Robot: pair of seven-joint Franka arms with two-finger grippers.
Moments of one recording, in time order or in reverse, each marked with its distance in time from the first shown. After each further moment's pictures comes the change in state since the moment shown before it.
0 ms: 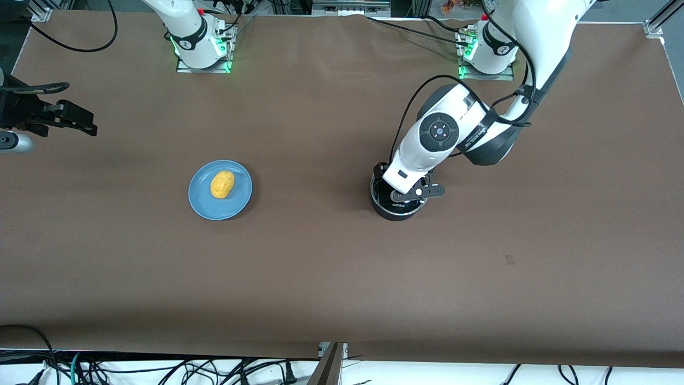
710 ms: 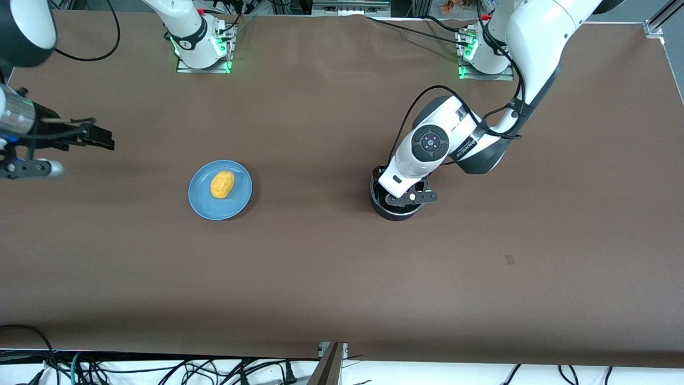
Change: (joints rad) left arm -0.008 0.051 0.002 0.000 0.051 0.015 0.019; right arm 0.000 0.090 0.017 -0.063 -0.001 0.064 0.008
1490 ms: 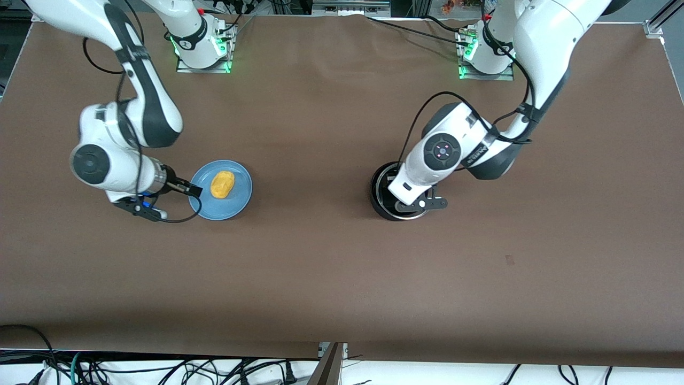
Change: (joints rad) left arm 0.064 0.001 0.004 0.017 0.002 -0.012 0.063; right arm 0.000 0.181 0.107 -0.465 0.000 0.595 0.620
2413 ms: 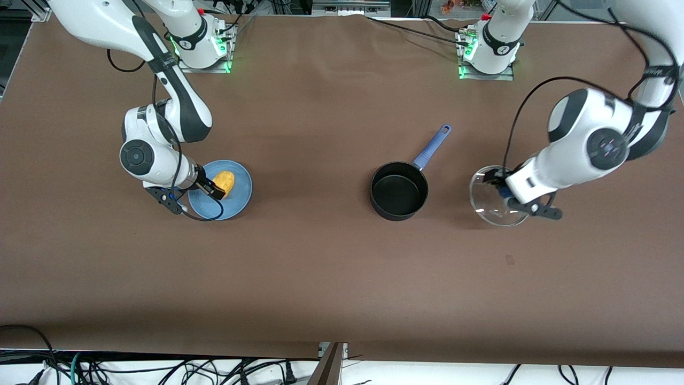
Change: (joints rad) left arm 0.779 -0.271 -0.327 -0.337 -0.001 0.050 0.740; right arm 0.009 0.016 0.073 -0.092 0.000 0.183 0.274
